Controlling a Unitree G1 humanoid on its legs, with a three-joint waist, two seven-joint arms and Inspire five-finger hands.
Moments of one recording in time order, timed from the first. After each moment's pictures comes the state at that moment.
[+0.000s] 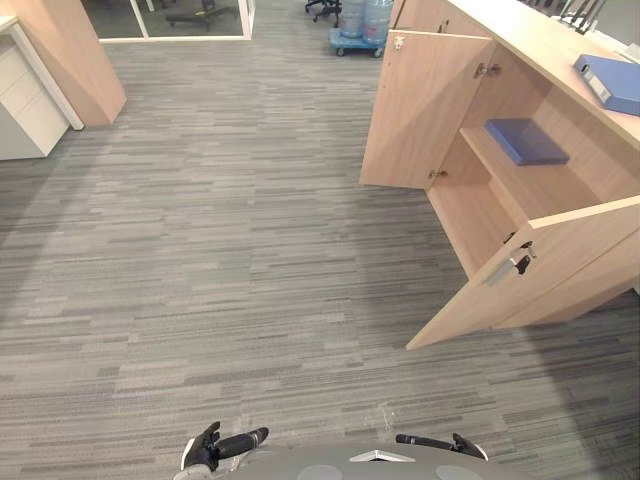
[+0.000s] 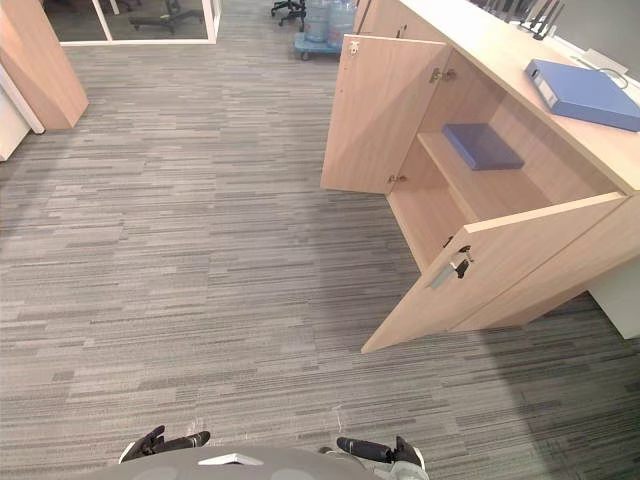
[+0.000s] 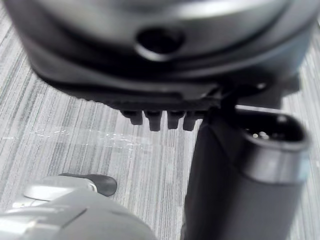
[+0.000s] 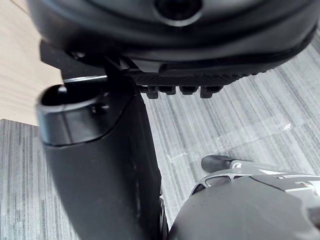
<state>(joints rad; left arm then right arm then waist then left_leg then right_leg) 0.17 0.13 0.07 1.13 -0.15 -0.11 0.05 0.09 -0.09 -0.23 1.18 -0.03 0.00 -0.10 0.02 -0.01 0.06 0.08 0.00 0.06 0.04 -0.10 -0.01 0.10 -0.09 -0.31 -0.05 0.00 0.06</state>
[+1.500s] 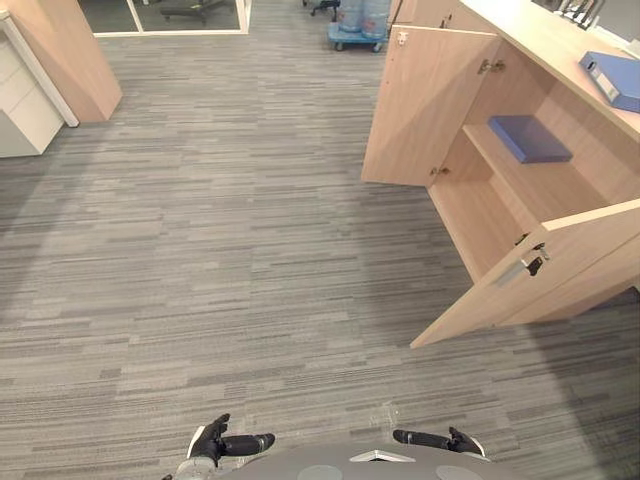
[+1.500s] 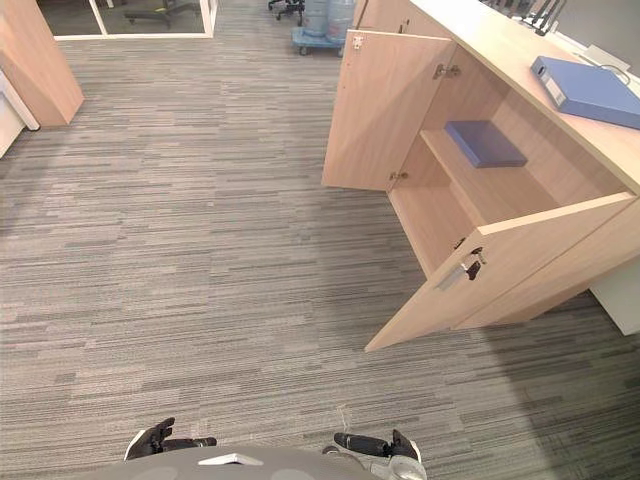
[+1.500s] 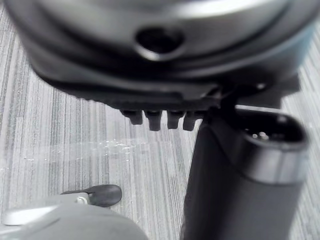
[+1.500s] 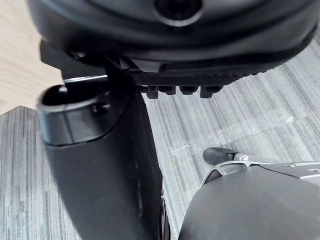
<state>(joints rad) 0.14 0.16 -0.02 1.14 -0.04 -0.11 0.04 0.06 -0.08 -0.23 1.18 -0.03 0.00 -0.09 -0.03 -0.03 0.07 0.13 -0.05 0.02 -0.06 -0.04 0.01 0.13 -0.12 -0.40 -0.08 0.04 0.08</state>
